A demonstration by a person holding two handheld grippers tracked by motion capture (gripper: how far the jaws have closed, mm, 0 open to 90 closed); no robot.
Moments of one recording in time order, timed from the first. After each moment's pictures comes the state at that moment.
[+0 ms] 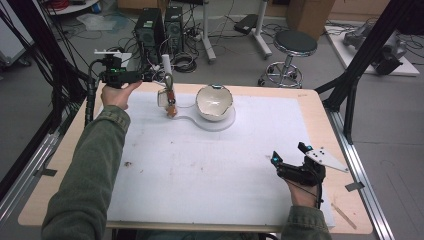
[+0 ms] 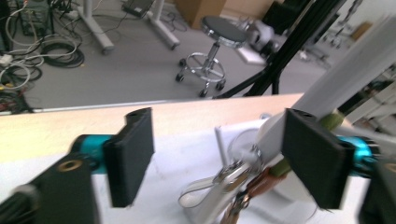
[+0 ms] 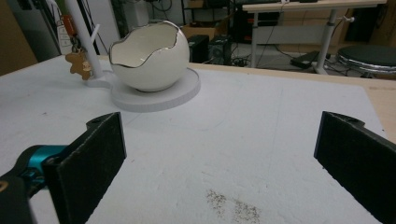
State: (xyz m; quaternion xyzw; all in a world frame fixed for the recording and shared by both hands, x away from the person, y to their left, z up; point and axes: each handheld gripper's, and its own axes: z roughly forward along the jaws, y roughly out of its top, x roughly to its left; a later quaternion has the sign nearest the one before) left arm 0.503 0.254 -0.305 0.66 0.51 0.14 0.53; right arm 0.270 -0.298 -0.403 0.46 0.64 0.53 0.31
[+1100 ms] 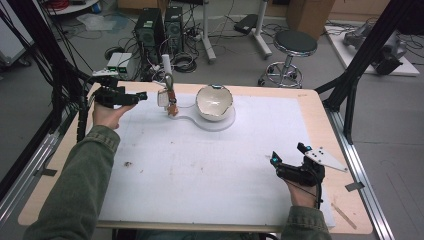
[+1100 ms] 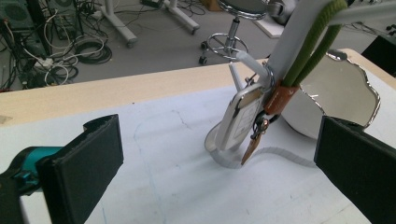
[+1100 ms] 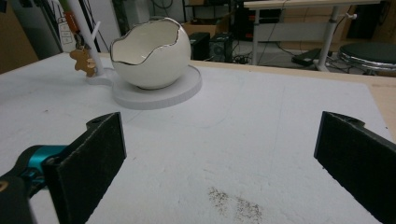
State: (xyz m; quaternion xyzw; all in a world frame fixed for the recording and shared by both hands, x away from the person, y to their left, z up) left arm 0.449 0.260 -0.328 0.70 0.49 0.20 0.48; right arm 0.270 -0.297 -0.403 0.46 0.64 0.52 0.31
